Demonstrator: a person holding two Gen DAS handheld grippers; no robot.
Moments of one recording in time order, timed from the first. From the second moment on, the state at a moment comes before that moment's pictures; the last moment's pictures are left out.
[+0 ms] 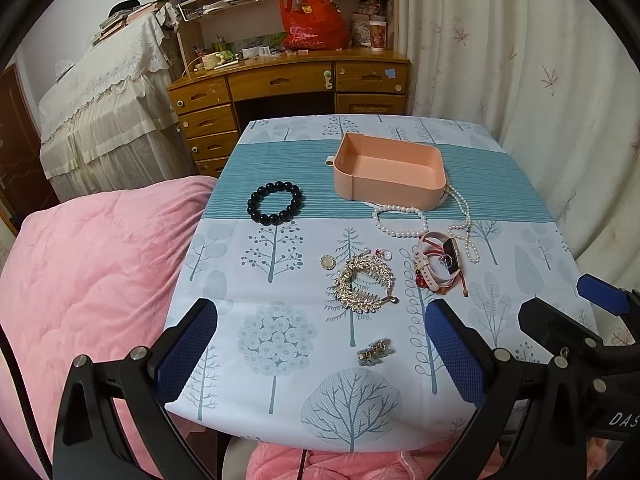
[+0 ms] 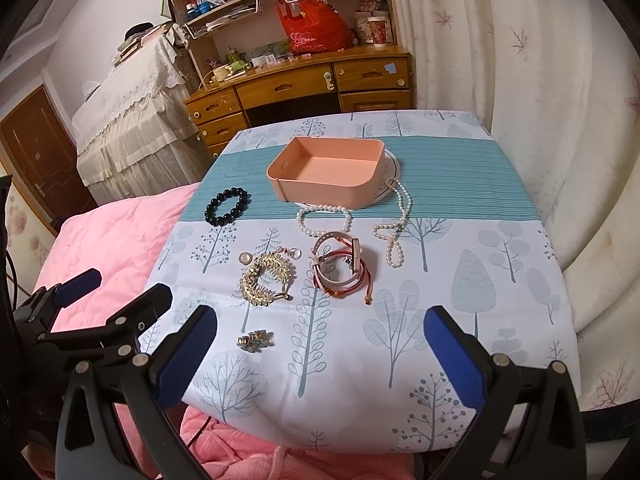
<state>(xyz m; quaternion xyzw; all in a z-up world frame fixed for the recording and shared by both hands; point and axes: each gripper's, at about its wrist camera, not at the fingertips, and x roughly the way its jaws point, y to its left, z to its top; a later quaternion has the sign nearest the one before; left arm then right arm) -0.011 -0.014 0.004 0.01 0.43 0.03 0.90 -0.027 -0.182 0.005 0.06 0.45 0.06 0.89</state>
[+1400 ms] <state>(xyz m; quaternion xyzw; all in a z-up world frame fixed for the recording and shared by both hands) 0.002 0.006 -0.058 -0.01 0.46 -0.06 0.88 -0.021 -0.195 -0.040 -0.02 0.40 0.06 0.91</state>
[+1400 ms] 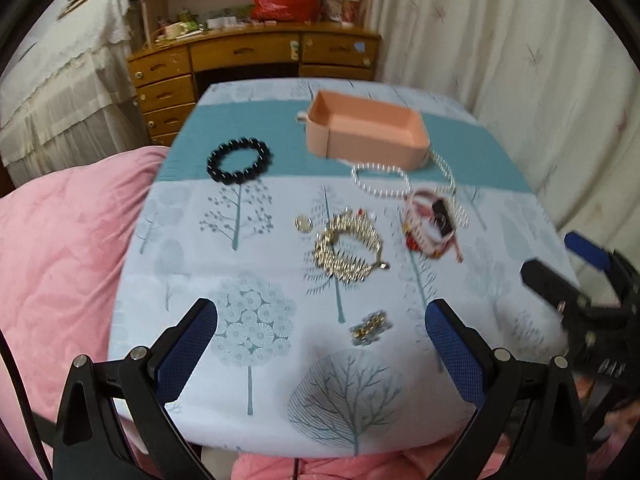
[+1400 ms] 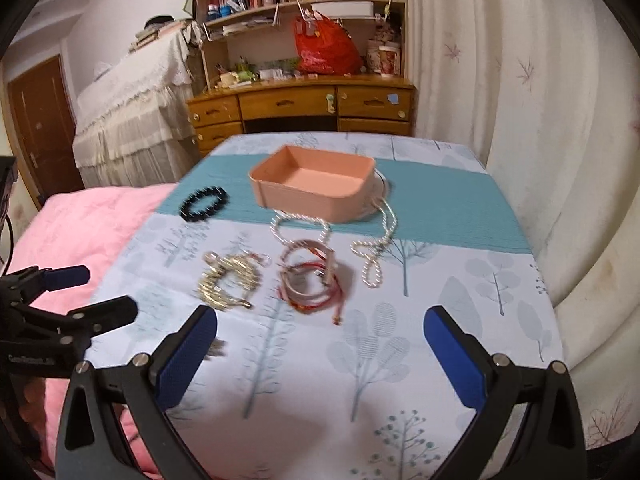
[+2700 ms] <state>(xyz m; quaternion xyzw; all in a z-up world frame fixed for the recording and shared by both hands) 0.009 -0.017 -0.136 0.05 0.48 -0.16 0.86 0.081 -0.169 -0.119 -0.08 0.45 0.14 0.88</state>
